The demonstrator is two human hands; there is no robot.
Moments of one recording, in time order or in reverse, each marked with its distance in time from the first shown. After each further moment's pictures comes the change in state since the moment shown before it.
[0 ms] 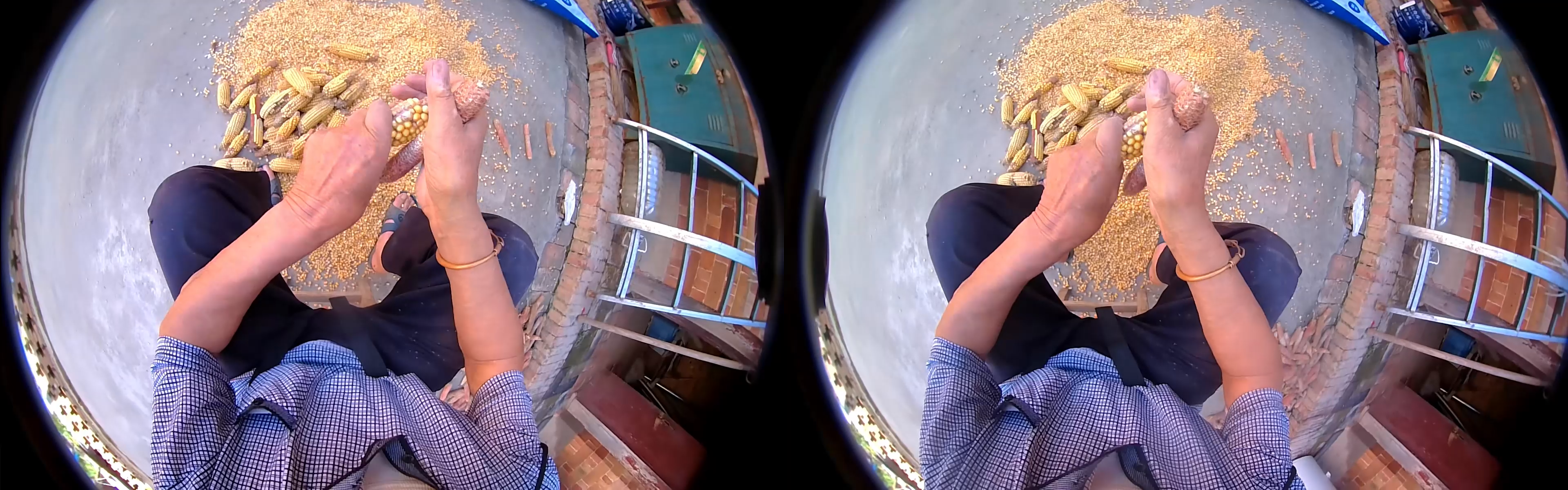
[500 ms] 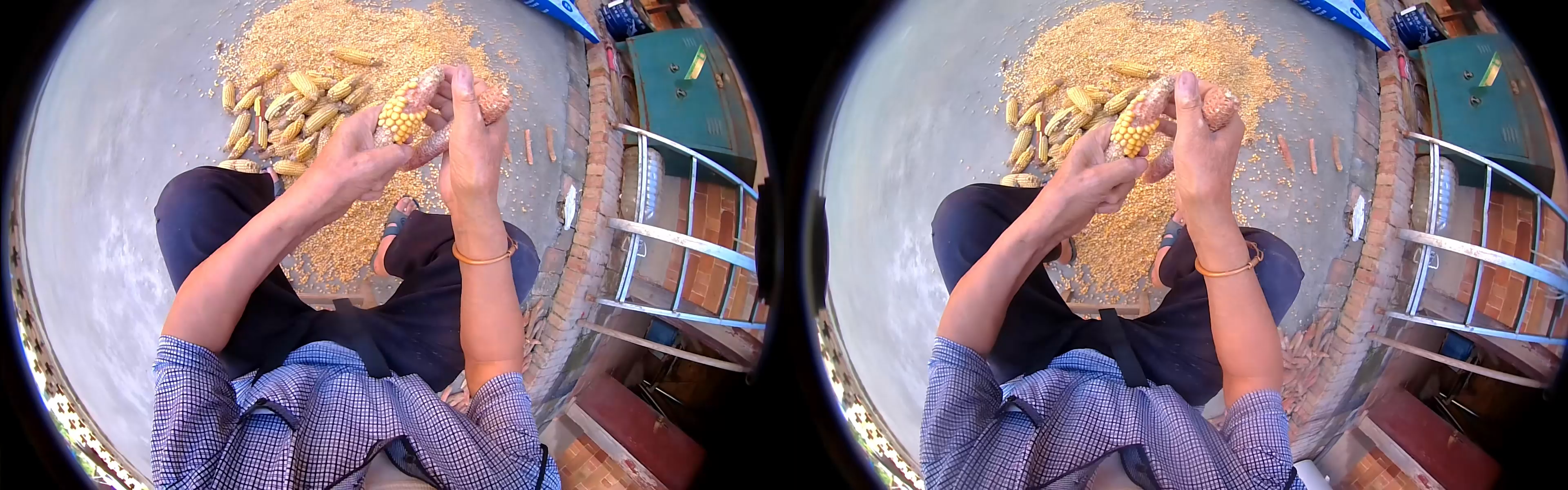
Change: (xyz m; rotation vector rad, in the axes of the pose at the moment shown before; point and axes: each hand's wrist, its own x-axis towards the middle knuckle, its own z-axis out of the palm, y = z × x) left_hand 0.007 0.004 -0.030 -1.471 -0.302 -0.460; right_hand 0.010 -0.007 -0.012 -0.040 -0.072 -0.022
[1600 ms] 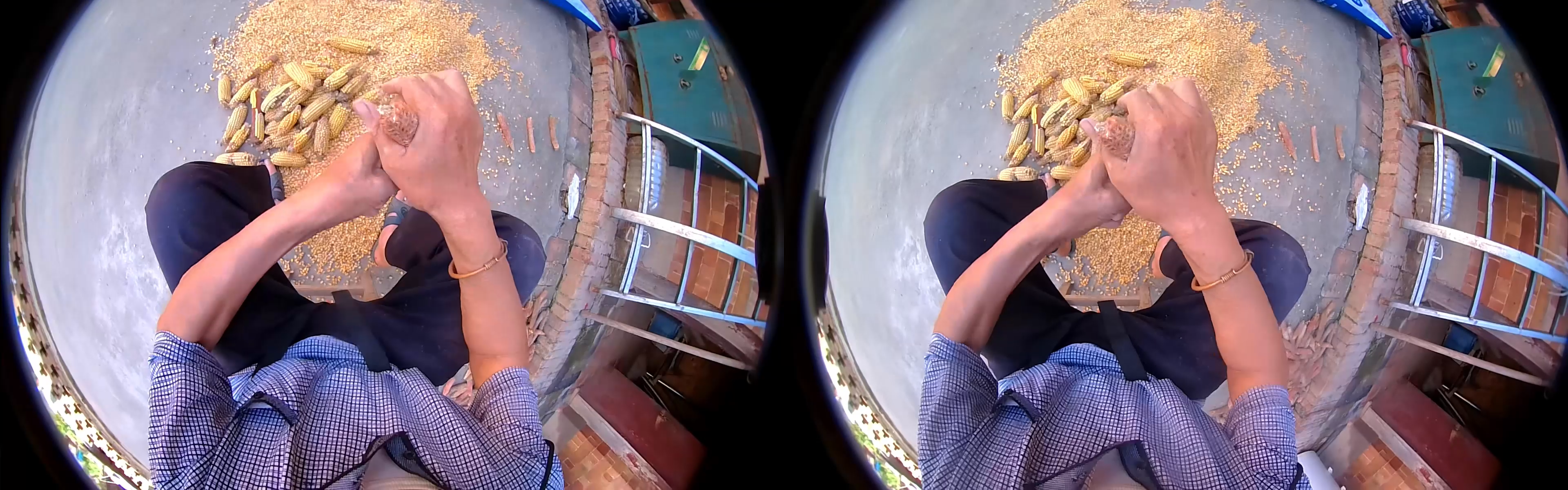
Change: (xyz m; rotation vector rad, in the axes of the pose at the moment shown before) left_hand 0.005 -0.034 -0.005 0.317 -0.113 -0.024; right_hand -0.012 -0.003 -0.002 -1.093 -0.249 -0.617
